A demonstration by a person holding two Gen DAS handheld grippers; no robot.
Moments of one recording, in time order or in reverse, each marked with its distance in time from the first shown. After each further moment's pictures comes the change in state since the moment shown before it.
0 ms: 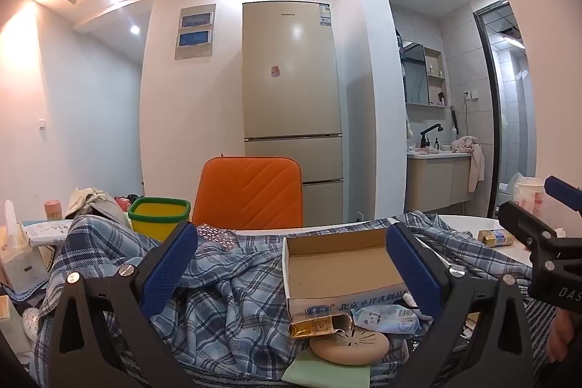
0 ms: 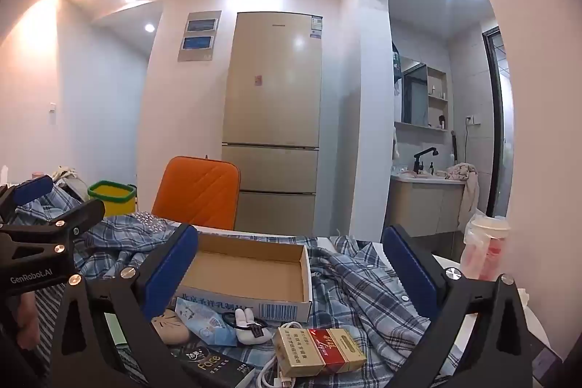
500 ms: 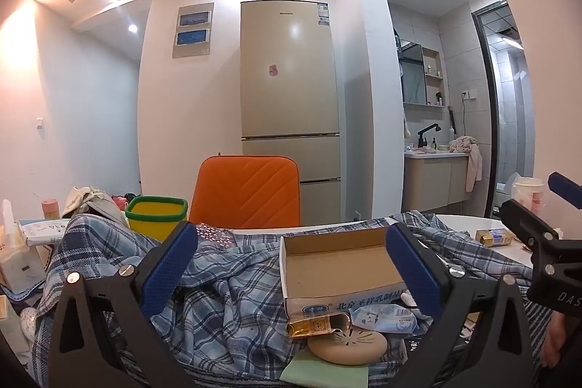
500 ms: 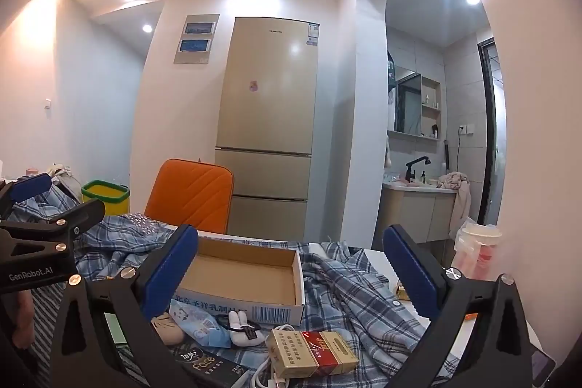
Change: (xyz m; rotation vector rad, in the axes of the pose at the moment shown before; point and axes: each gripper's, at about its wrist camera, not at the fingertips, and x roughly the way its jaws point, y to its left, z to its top) left arm -0.005 0.000 0.001 0.005 -0.002 -0.009; right arm 0.001 -0.001 0.000 0.003 0.007 -0.028
